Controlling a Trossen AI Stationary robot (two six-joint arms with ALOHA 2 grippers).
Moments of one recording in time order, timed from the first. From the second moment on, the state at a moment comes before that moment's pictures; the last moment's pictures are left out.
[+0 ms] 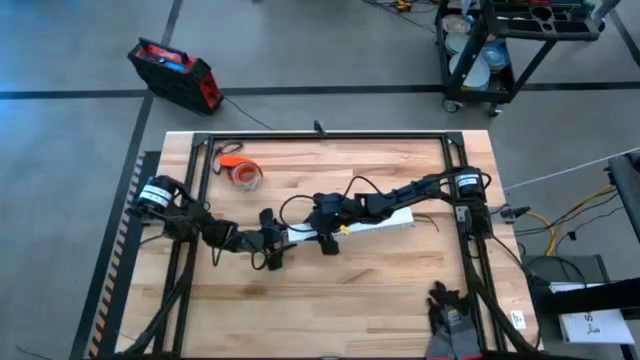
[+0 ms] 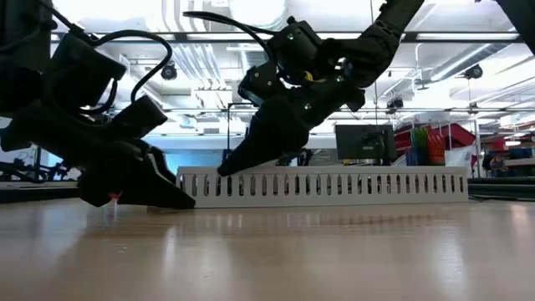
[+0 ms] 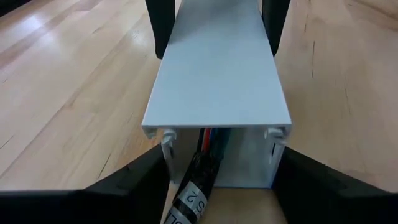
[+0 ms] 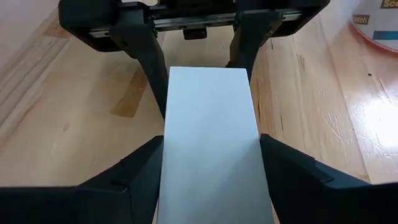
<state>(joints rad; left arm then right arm) -0.26 1.80 0.26 0.96 -0.48 -0.20 -0.03 2.09 1.12 0.30 -0.16 -0.16</state>
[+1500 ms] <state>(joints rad) -0.26 1.52 0.26 0.70 -0.48 -0.16 -0.05 1.82 1.08 0.23 -0.14 -0.22</state>
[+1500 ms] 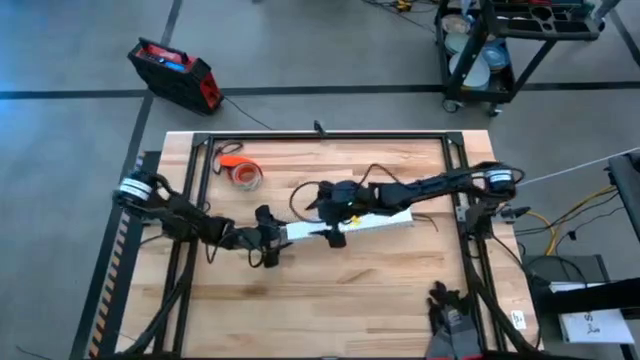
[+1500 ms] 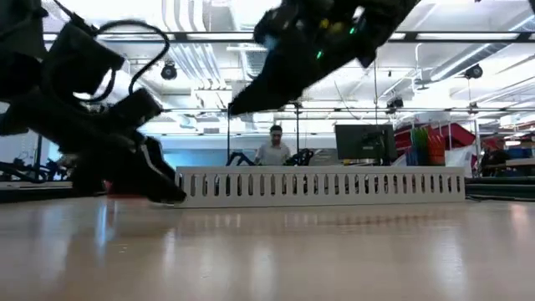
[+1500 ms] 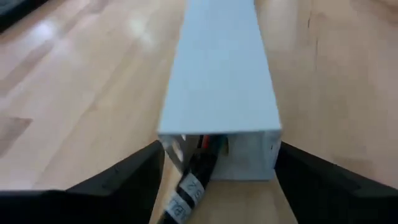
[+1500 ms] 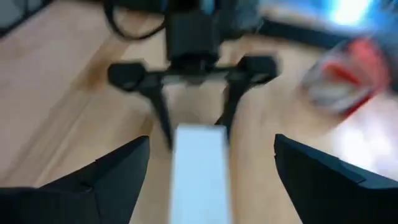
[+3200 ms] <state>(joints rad) -0.26 0.47 0.56 -0.13 -0.63 0.00 -0.35 0.50 0.06 0.73 -0.03 -0.09</state>
